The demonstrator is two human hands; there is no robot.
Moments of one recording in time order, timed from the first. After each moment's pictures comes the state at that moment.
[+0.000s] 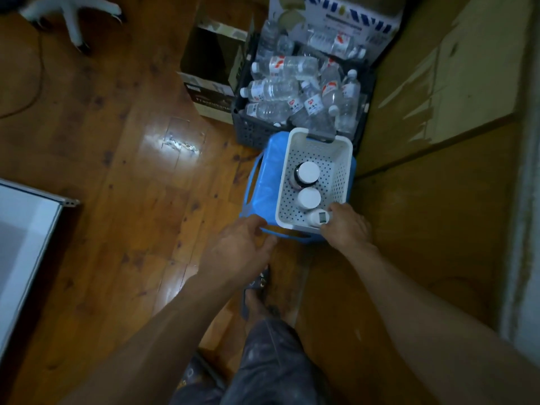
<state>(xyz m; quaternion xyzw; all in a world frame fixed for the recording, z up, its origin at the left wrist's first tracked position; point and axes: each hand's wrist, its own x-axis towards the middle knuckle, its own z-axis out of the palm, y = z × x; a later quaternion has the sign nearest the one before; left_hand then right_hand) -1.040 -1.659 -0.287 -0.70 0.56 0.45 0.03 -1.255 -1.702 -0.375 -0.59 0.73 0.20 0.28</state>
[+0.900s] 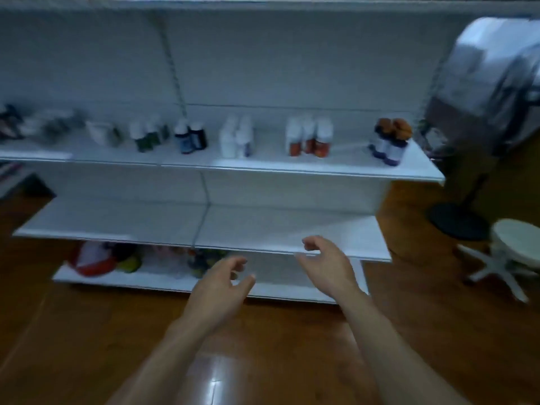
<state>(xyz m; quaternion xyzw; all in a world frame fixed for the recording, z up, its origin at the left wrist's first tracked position) -0.624 -1.067 -0.057 -0.93 0.04 0.08 -0.36 -0.605 -1.284 -0.070 -0.92 0.11 0.01 0.39</state>
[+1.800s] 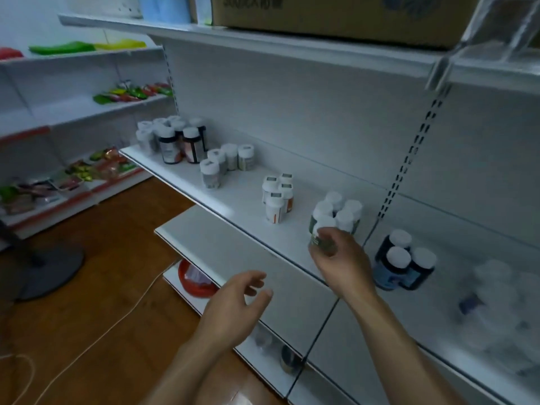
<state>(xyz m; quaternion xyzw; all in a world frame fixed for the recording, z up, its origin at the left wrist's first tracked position) -0.293 -0.725 -0.057 -0.89 -0.17 -0.06 -0.42 -0.158 -0.890 -0.019 -0.91 -0.13 0.03 0.38</state>
